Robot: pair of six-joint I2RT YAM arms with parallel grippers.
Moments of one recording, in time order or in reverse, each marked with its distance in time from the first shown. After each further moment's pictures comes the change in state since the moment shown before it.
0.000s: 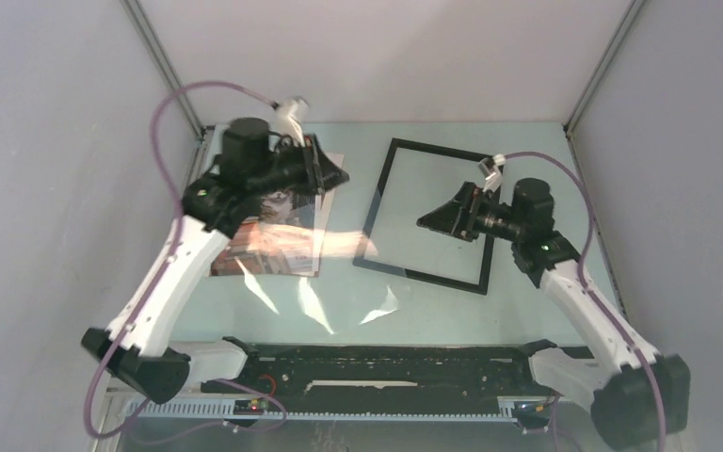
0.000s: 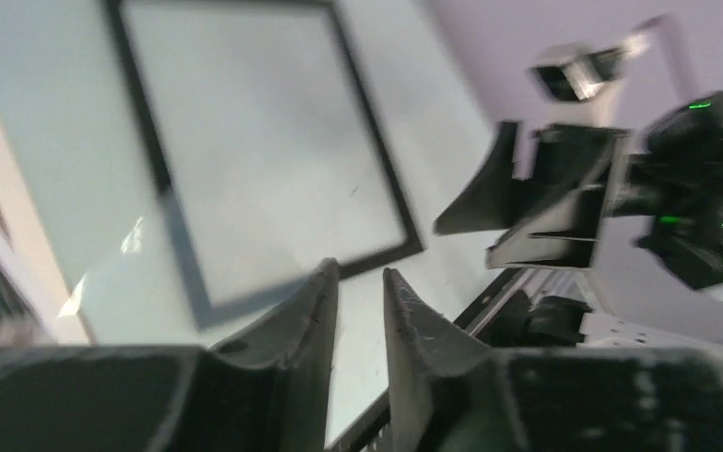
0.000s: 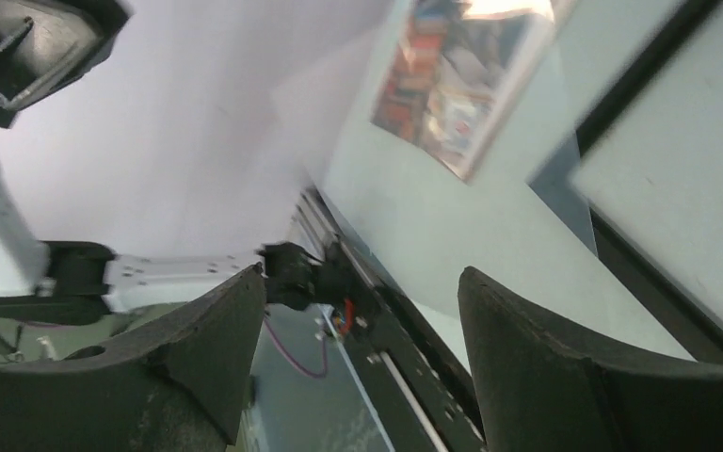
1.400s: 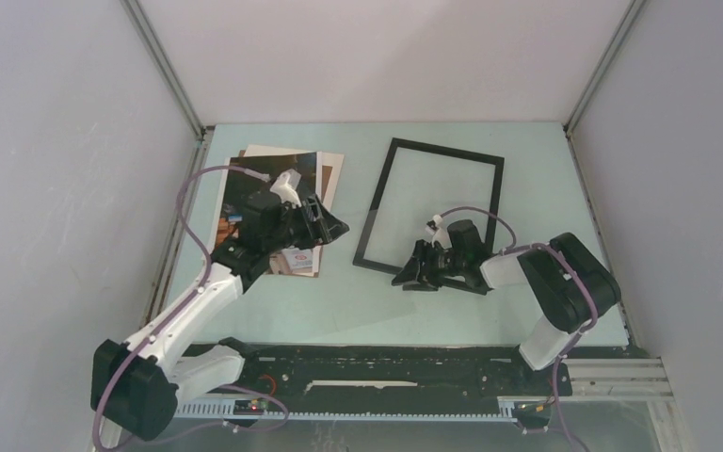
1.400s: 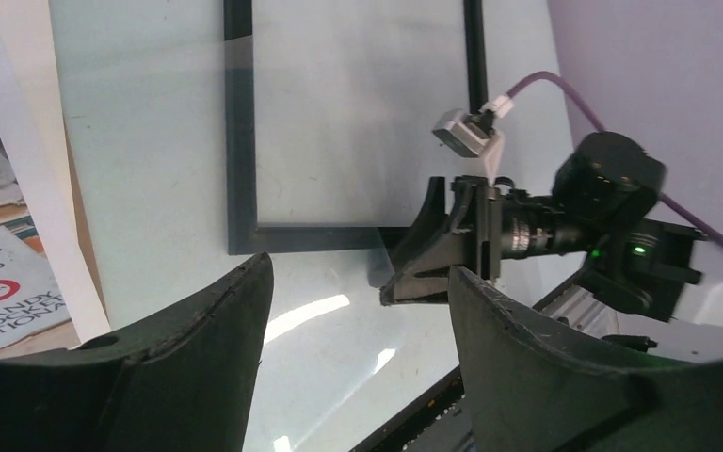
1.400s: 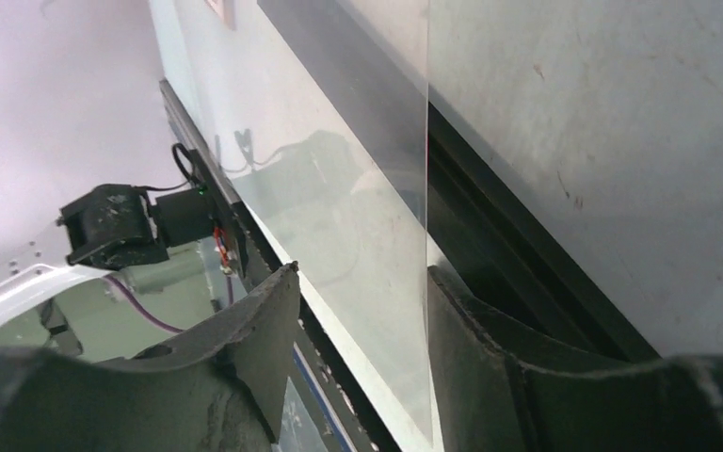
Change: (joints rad) left arm 0.049 -0.143 -0.826 0.482 -0.132 -0.239; right arm 0.196 0.694 -0.253 0.370 0.046 -0.076
